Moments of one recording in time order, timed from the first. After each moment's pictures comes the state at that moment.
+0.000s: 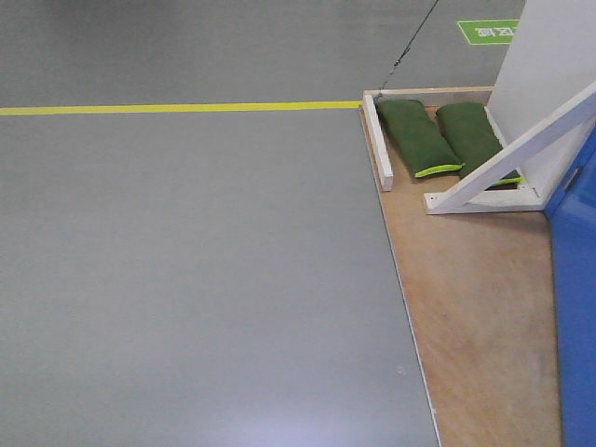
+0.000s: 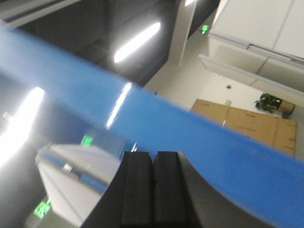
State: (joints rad) left arm 0.03 -0.01 0.03 0.07 0.10 -0.02; right arm -1.45 1.14 -1.54 1.29 0.31 0.14
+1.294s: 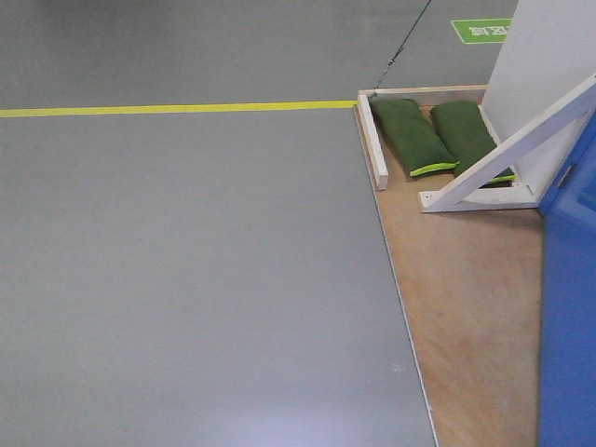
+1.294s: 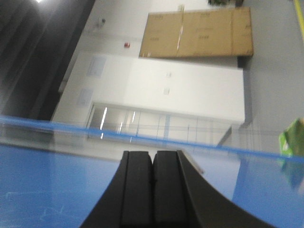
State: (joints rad) left arm 0.03 -0.01 0.03 0.07 0.10 -0.02; right arm -1.37 1.38 -1.53 1.43 0.65 0.12
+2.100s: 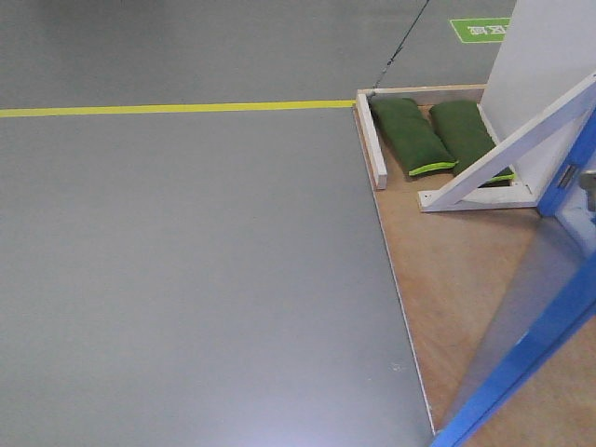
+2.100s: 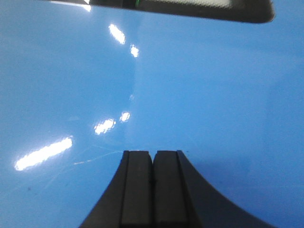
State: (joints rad) left arm 0.03 -0.01 0.03 0.07 0.10 -0.02; right arm -0.77 1.35 -1.53 1.47 0.75 0.14
